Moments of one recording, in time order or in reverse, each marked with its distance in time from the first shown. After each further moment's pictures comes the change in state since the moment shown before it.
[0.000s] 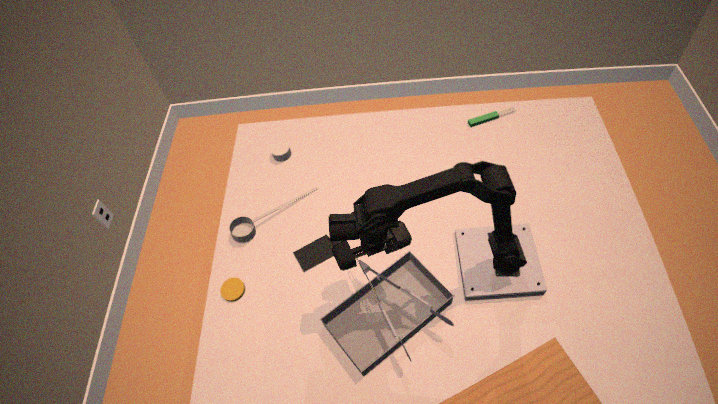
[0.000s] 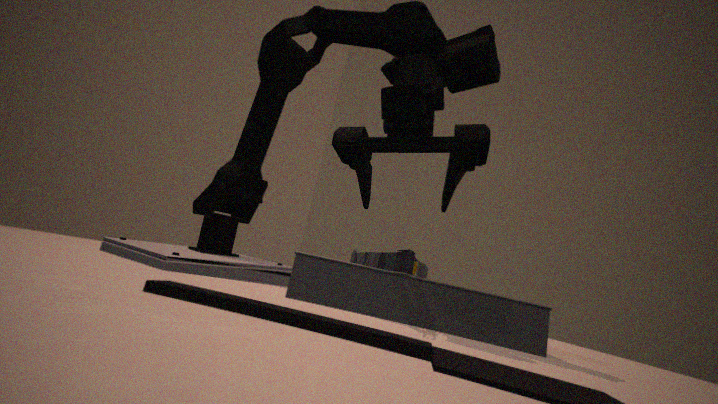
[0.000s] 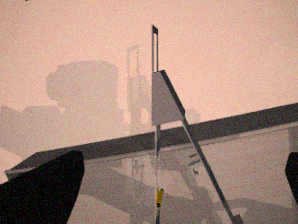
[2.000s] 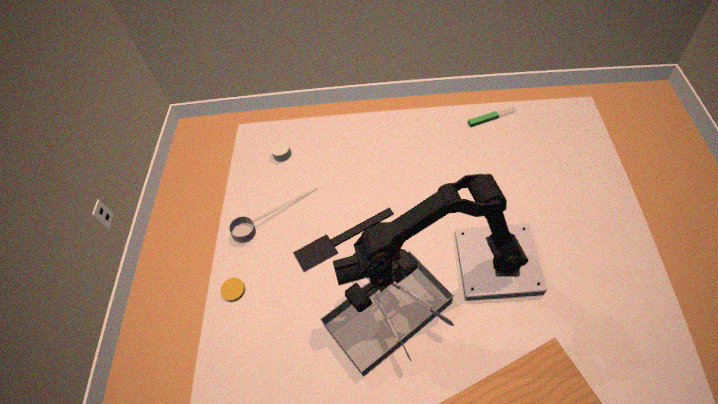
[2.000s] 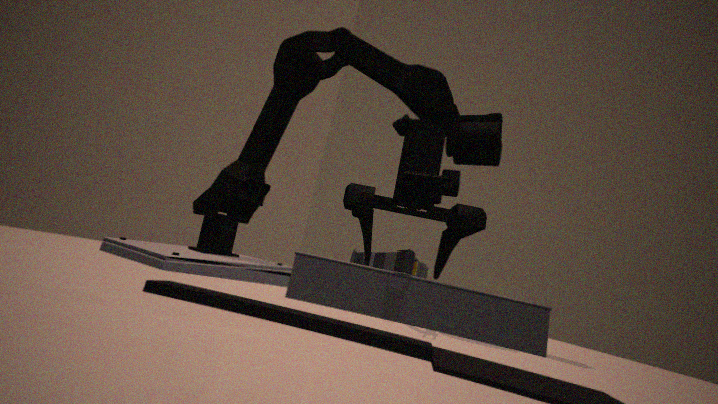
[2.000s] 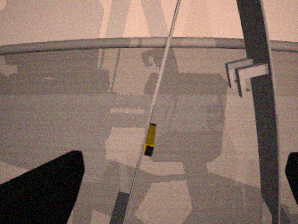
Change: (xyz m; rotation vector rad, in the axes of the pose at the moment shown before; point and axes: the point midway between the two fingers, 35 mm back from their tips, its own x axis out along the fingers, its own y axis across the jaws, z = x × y) arm 0.060 -0.003 -0.075 -0.247 0.123 -0.089
